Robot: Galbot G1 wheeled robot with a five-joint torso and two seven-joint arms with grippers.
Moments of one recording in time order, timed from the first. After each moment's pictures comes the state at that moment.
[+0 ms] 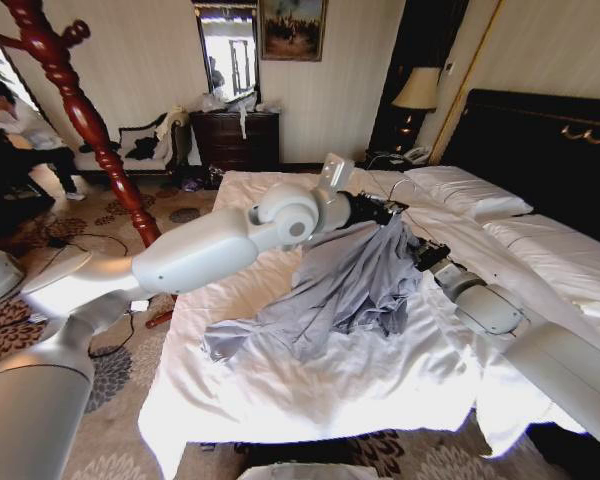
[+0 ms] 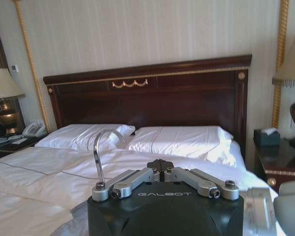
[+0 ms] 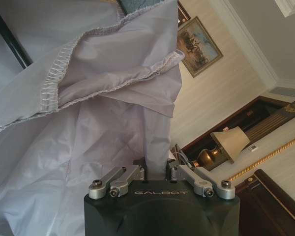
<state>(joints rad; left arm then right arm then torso) -0.37 -1.18 0.72 -1.73 -1.36 0.47 -0.10 -0.94 0.45 0.28 1.92 0.24 -0.43 0.13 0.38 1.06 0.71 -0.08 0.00</state>
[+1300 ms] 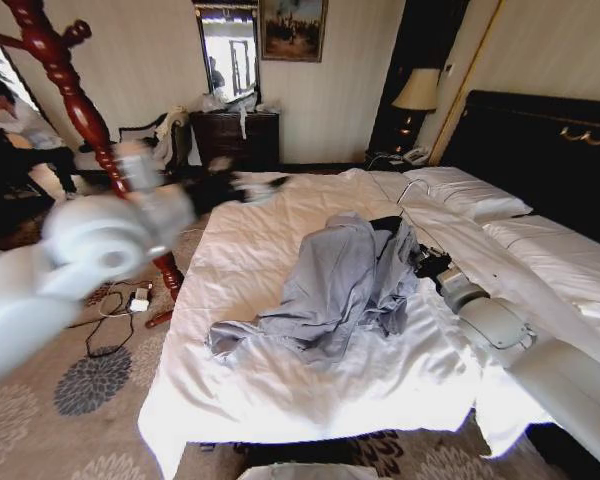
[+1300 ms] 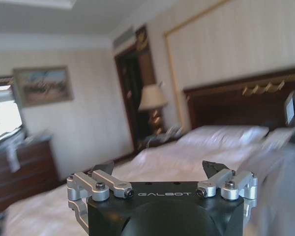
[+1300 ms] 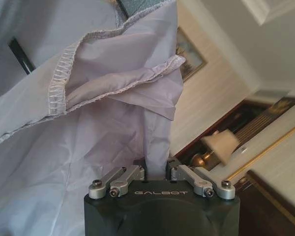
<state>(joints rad) 0.50 -0.22 -0.16 -2.19 -1.31 0.33 -0.07 -1.13 0.51 0.46 1.95 0.20 -0.33 0.17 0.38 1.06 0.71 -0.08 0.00</state>
